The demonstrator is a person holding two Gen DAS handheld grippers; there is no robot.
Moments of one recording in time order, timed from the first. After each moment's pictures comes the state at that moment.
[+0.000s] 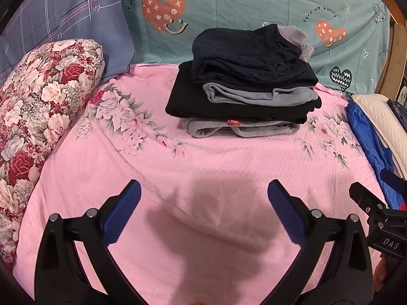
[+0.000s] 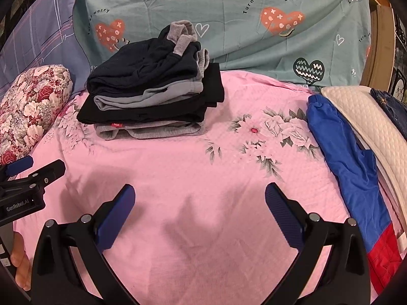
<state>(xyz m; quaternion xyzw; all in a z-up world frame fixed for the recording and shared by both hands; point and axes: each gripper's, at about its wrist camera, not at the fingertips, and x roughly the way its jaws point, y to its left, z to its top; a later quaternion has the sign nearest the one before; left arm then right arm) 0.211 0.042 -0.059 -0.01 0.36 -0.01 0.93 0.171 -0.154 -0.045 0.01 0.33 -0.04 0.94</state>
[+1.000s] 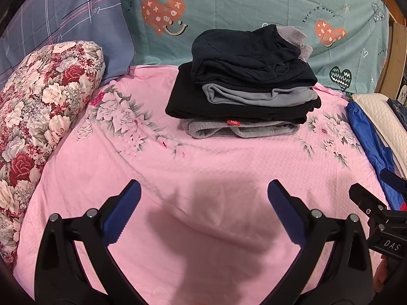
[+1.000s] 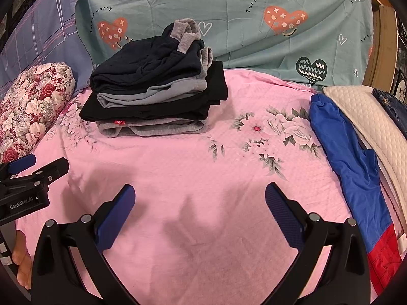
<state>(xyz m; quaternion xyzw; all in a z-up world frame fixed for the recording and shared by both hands) 0.209 0.041 -0.058 -0.01 0.36 -0.01 0.93 0.170 -0.152 -0.046 0.01 0.33 -0.04 0.94</state>
